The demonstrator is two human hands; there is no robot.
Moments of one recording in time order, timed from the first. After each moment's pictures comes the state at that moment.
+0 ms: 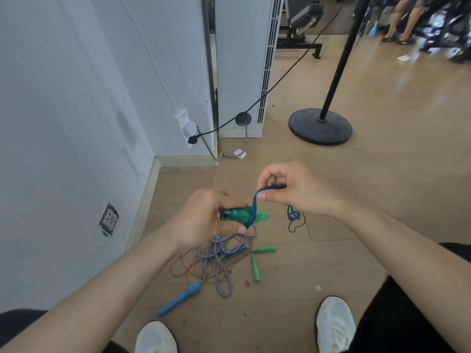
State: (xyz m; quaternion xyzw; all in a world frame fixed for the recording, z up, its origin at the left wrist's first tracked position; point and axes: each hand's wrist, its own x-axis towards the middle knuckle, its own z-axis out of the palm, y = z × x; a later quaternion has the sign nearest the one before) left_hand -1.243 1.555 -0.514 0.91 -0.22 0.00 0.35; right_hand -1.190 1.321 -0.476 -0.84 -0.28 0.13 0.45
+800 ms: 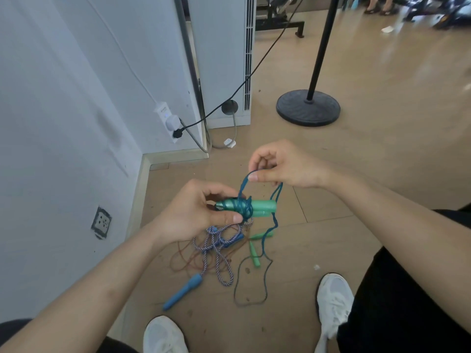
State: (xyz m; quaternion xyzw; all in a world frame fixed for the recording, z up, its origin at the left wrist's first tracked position) left_hand -1.252 1.541 -0.498 0.82 -0.17 -0.11 0.53; right_hand -1.176 1.313 -0.477 -0.83 -0.27 0.15 0.46
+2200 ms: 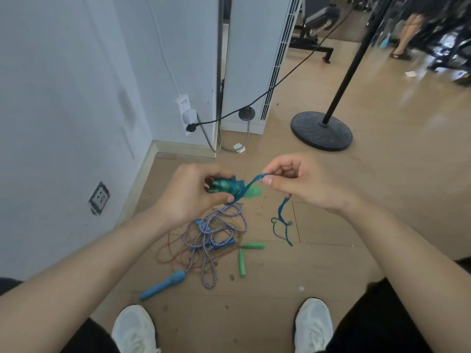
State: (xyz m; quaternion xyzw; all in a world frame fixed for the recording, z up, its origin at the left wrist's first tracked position) left_hand -1.239 1.557 -0.508 0.90 -0.07 0.09 0.42; right_hand -1.192 1.317 -0.459 -0.81 -0.27 0.15 0.49
